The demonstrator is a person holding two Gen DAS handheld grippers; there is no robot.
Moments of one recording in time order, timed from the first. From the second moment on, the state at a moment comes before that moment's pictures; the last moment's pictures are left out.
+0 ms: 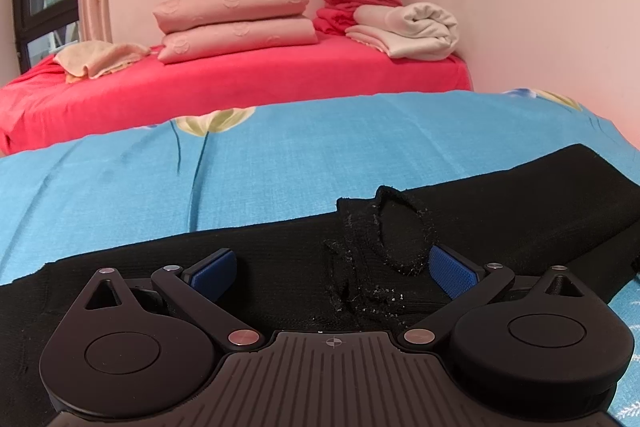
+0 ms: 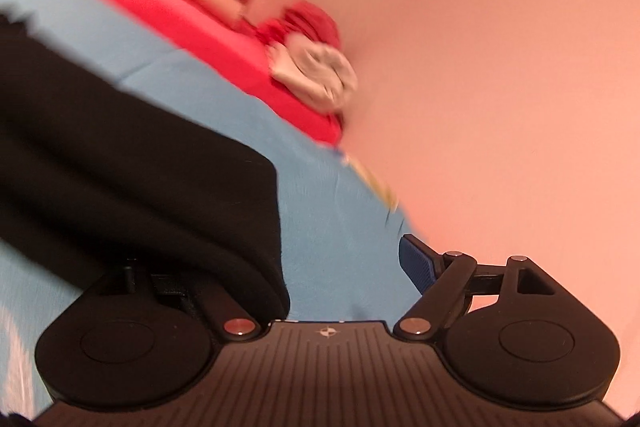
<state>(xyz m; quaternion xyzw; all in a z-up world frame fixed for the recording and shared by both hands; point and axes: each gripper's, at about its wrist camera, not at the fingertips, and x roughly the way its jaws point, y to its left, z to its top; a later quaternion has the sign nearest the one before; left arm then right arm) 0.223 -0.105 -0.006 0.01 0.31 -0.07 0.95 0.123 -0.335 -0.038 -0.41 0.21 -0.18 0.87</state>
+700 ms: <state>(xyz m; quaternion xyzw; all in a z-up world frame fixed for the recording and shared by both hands) 0.171 -0.032 0.029 -0.01 0.30 -0.04 0.95 0.138 -0.298 0.020 -0.22 0.30 0.00 0.93</state>
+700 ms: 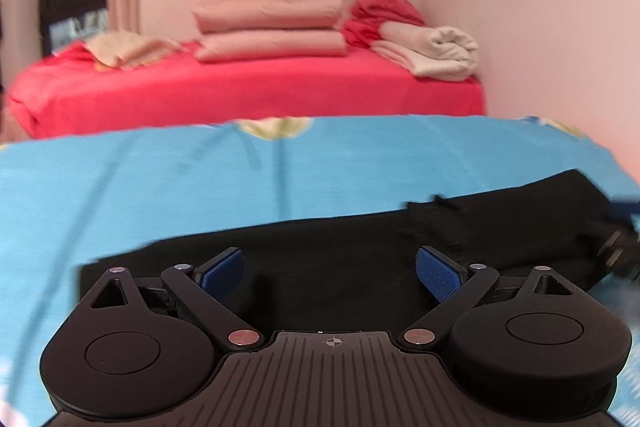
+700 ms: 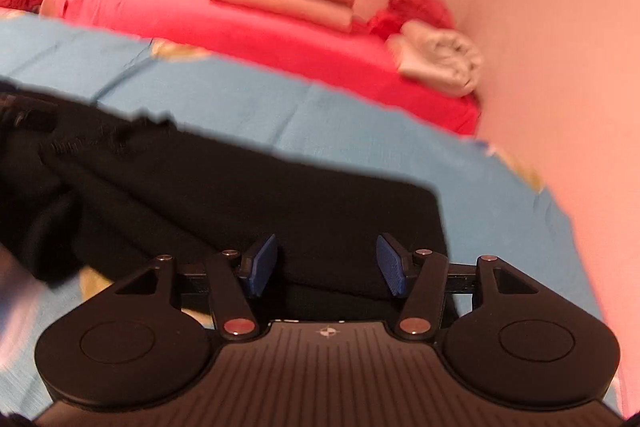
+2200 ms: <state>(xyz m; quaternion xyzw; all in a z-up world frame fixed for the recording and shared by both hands) 0.098 0.179 -0.001 -0.16 0.37 0.05 0.91 0.163 -0.008 -0.015 -0.23 0.34 0.26 0.87</state>
